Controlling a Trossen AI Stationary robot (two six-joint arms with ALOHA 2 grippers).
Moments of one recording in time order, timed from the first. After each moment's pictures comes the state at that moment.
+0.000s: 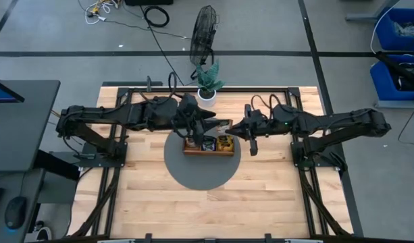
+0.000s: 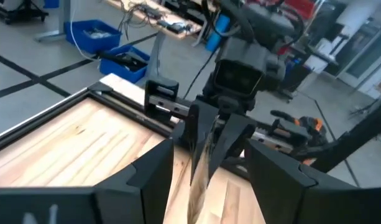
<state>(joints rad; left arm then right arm) -0.06 1.47 1.53 -0.26 -0.25 -0.48 0.01 1.09 0.85 0.16 -0.05 0.14</state>
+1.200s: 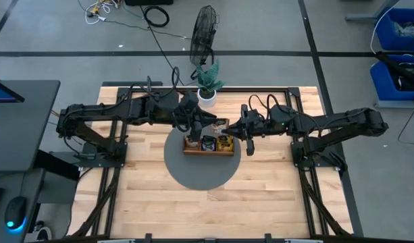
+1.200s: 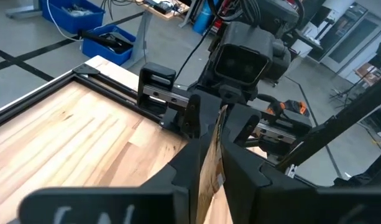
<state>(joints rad) 0.01 1.47 1.53 -0.31 -0.09 -0.48 0.01 1.14 0.85 0.25 -0.06 0.16</state>
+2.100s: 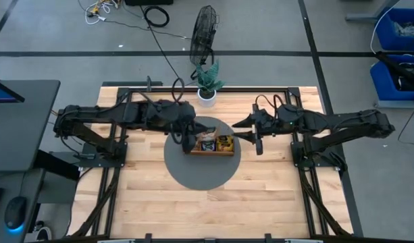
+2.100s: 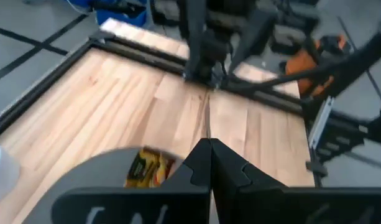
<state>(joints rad) -0.05 1.44 1.53 -0.55 -0.16 -0.35 0.01 1.00 0.85 -0.04 0.00 0.15</state>
